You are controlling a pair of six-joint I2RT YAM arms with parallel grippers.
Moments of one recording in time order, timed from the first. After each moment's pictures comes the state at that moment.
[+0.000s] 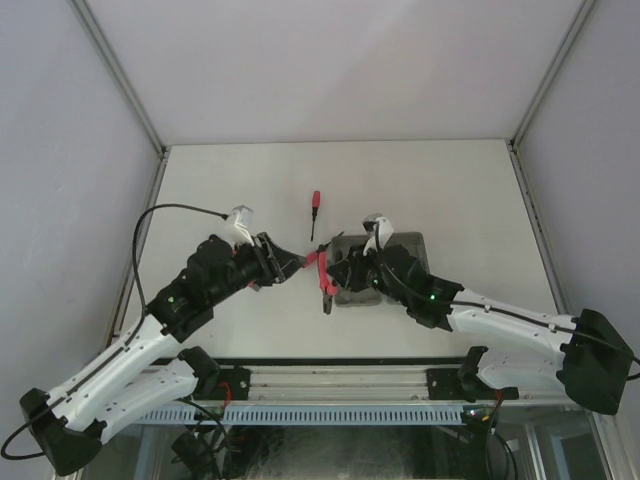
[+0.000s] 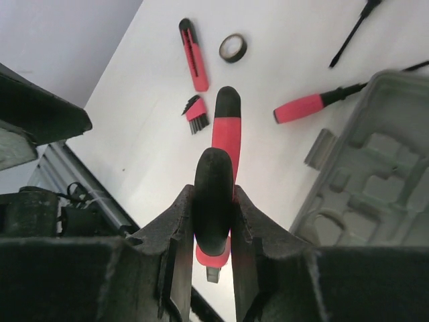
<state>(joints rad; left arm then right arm) -0.72 0.74 0.69 -0.25 0.06 -0.81 0.95 1.15 0.65 0.15 0.11 0.66</state>
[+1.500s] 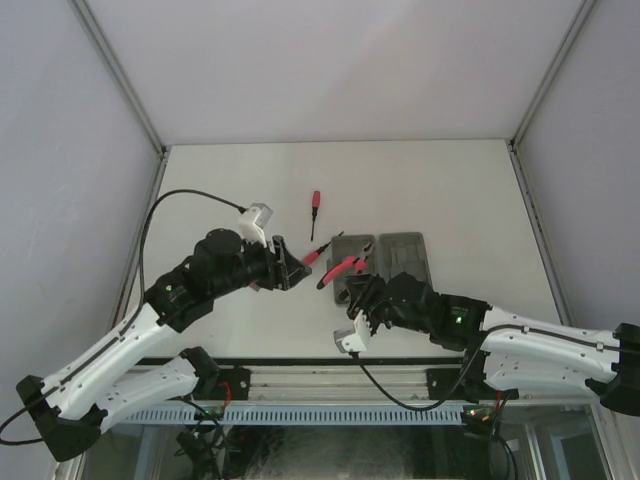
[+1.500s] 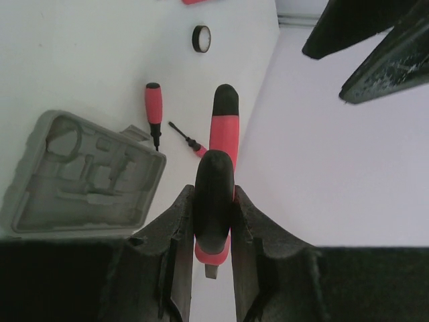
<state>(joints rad) -0.77 0.81 0.88 -0.48 0.08 -0.62 1.19 0.89 0.66 -0.23 0.06 -1.37</state>
